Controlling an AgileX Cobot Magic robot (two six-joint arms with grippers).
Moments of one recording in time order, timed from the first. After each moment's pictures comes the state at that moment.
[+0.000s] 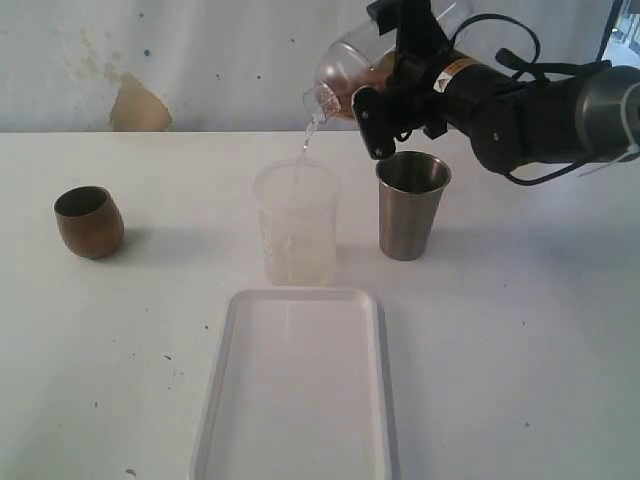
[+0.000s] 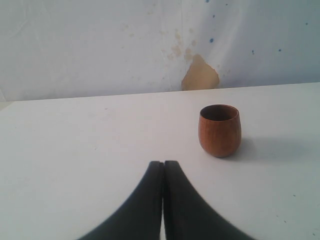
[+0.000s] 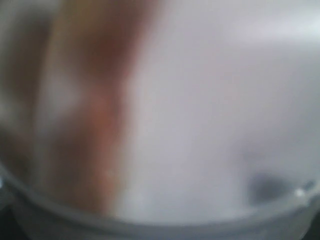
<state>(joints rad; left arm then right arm) 0.08 0.00 -0.01 0.04 0.21 0.05 0.22 1.93 -1.28 -0.05 -0.52 -1.83</state>
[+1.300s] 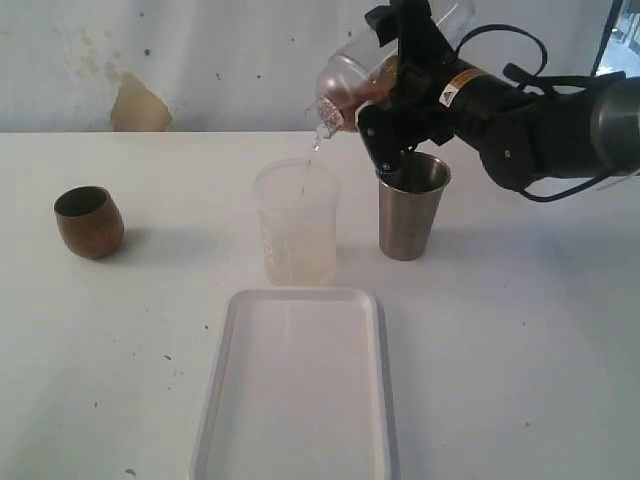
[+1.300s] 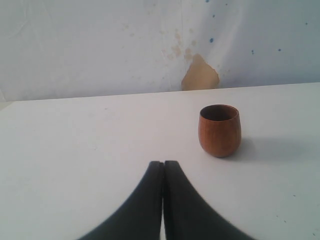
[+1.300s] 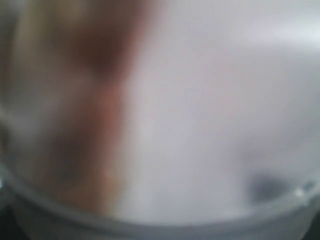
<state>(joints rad) 0.08 0.00 -0.01 0.04 0.21 0.05 0.22 1.89 -1.20 -0.10 -0.58 -1.86</state>
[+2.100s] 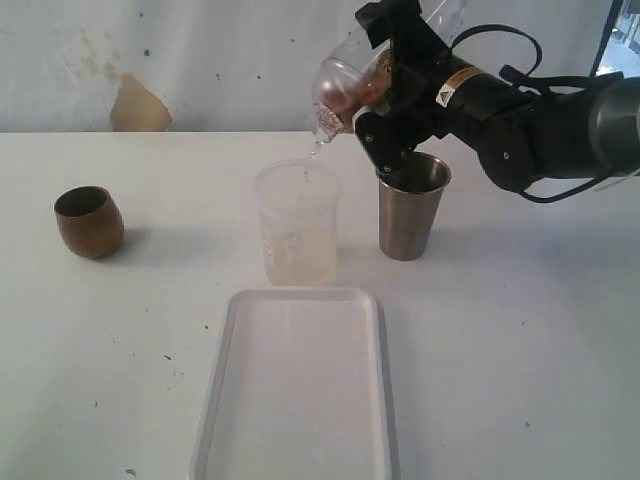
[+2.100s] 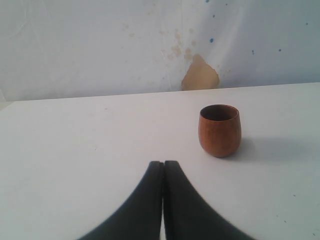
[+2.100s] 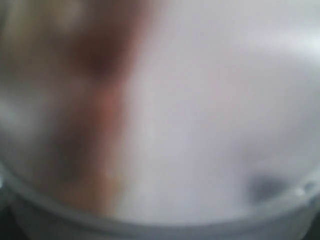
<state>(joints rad) 0.08 0.00 -0.01 0.04 0.21 0.05 0.23 1.89 -1.20 -0.14 -0.61 -1.93</state>
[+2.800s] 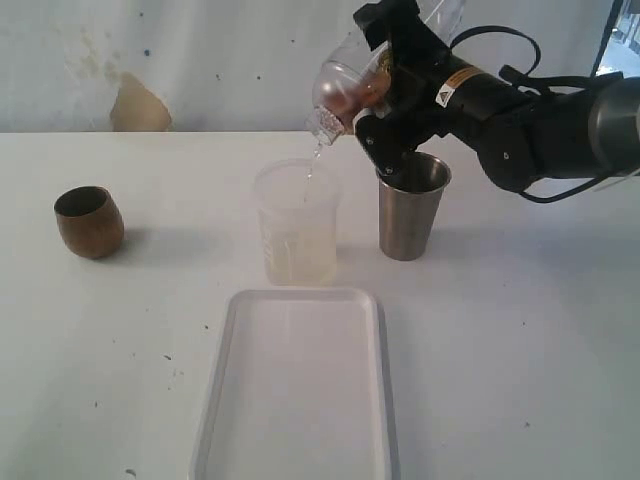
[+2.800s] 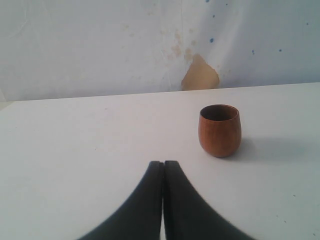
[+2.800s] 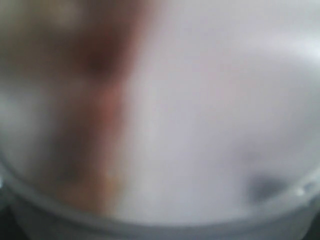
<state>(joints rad) 0.08 0.00 -0.01 0.04 0.21 0.05 0.23 1.89 -1.20 -0.14 -0.61 -1.96</state>
